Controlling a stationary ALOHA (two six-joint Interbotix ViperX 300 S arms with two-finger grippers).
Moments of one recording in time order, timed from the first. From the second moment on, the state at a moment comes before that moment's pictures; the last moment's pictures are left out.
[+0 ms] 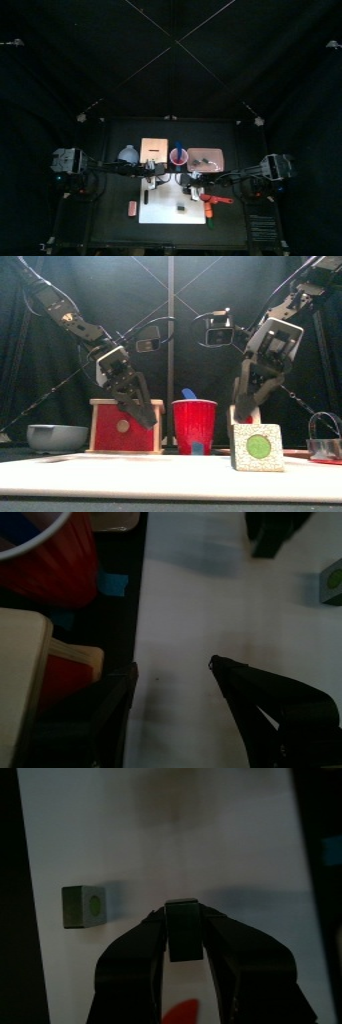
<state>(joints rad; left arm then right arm) 0.06 0.06 0.72 -0.05 0.01 0.01 -0.01 -0.10 0.80 0.40 0.19 -0.15</state>
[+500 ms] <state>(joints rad) 0.07 0.07 0.72 -0.05 0.01 0.01 -0.54 -0.51 1.04 0.40 0.38 -0.14</state>
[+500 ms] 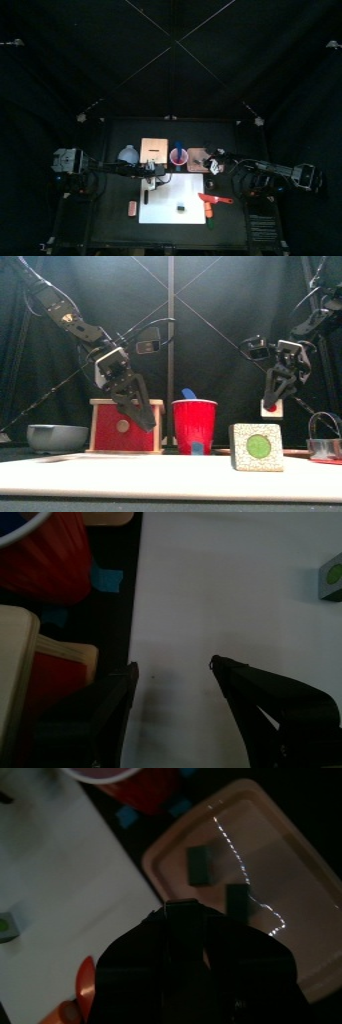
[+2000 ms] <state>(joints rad) 0.07 0.08 0.71 -0.06 0.01 0.01 -0.06 -0.39 0.90 0.43 0.34 -0.14</state>
